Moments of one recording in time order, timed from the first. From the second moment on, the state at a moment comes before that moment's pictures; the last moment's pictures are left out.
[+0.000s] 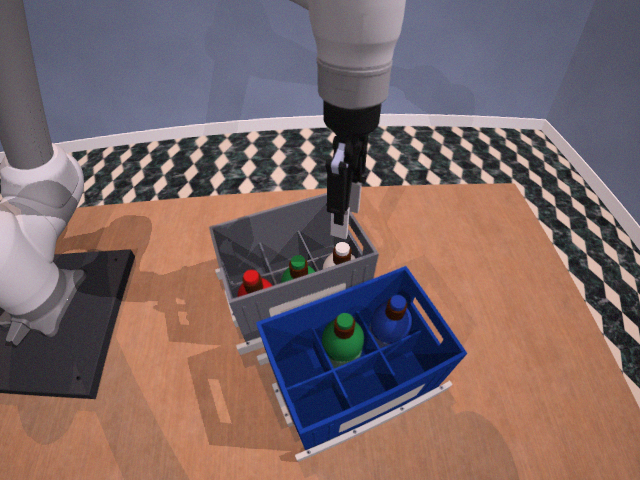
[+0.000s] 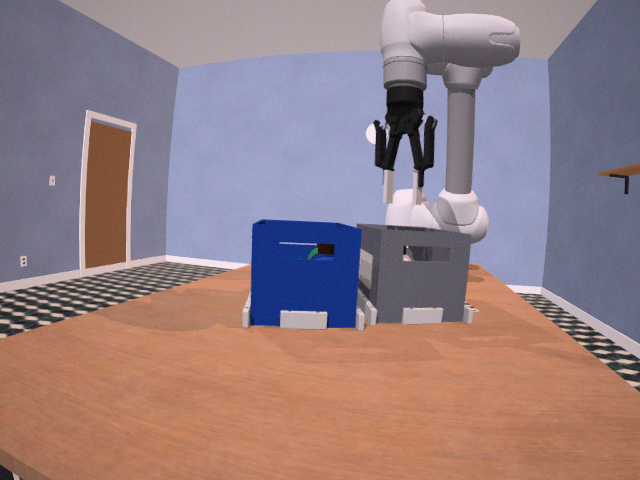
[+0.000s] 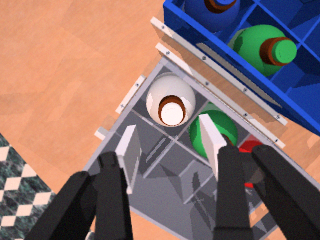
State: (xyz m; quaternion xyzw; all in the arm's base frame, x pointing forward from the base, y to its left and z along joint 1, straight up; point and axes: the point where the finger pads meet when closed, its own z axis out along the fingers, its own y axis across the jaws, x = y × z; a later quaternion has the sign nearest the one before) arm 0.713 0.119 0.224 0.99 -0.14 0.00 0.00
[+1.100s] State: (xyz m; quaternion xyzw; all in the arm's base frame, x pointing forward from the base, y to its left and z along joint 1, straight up) arm 0.686 0.152 0.238 0.99 -0.14 0.00 0.00
